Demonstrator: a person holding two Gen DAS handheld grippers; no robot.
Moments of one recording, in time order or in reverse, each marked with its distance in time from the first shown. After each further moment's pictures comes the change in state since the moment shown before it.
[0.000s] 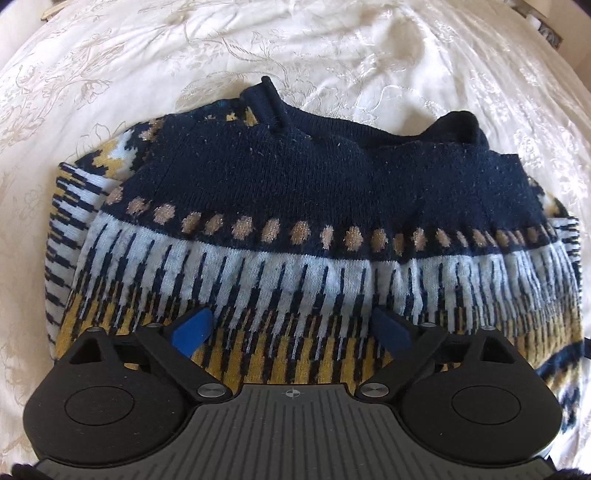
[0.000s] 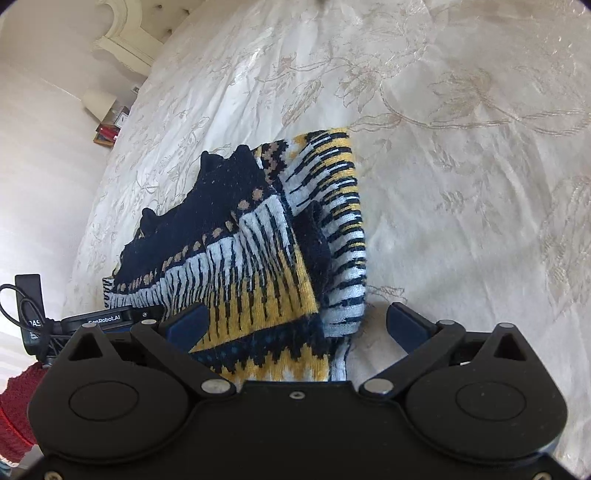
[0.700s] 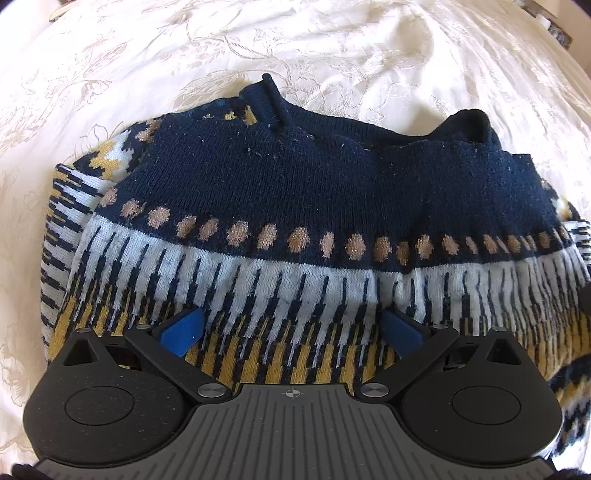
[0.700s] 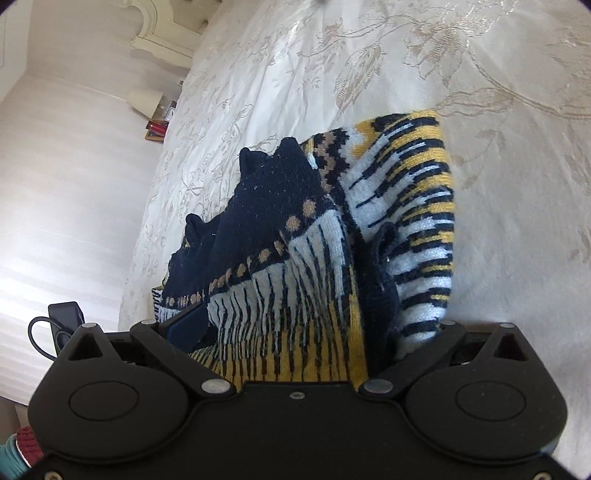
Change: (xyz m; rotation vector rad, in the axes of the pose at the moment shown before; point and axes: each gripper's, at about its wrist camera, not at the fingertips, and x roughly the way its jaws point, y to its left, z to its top) left arm 0.008 -0.005 -0.002 -0.016 -0.006 0.031; right arm 0.059 0.003 0.027 0.025 0.059 0.239
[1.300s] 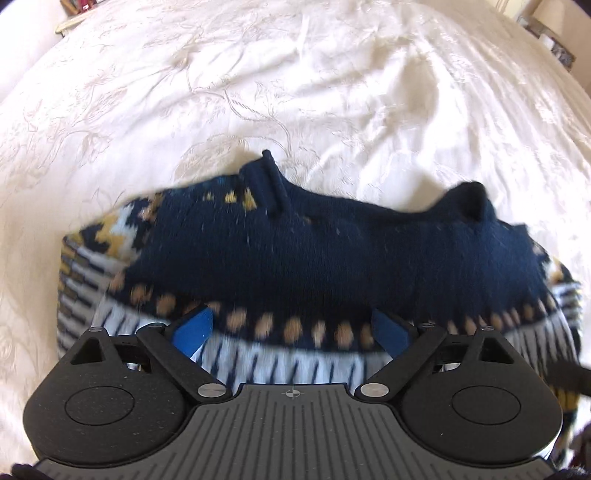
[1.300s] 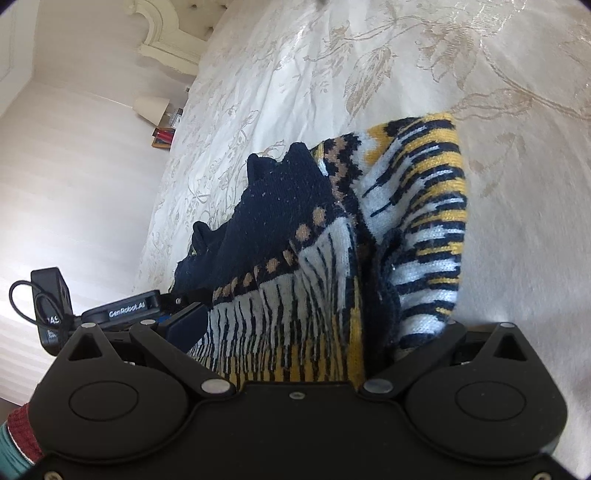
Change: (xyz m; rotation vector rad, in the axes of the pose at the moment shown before) left arm -0.010 0.003 0.058 -0.023 -0.044 0.013; right arm 0.003 0.001 -0.001 0.010 -0.026 0.020
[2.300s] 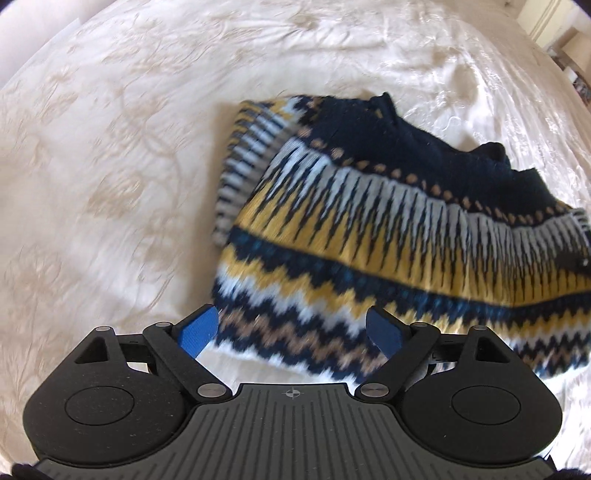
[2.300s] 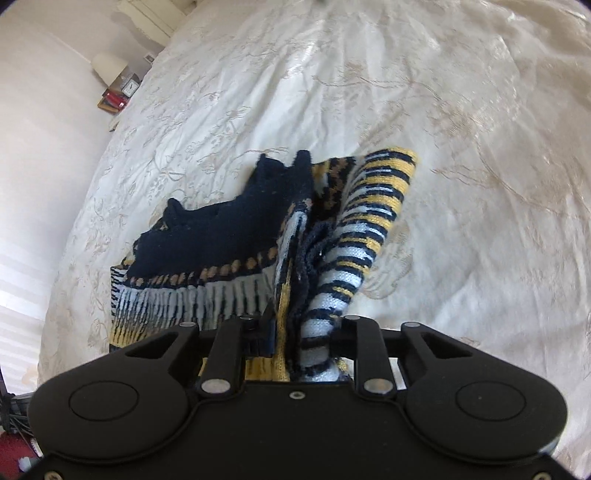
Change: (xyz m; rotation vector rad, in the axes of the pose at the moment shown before) left arm -0.094 0.107 -0.121 -0.156 0.045 -0.029; right arm -0.027 0.092 -0.010 -0.169 0.015 -0.346
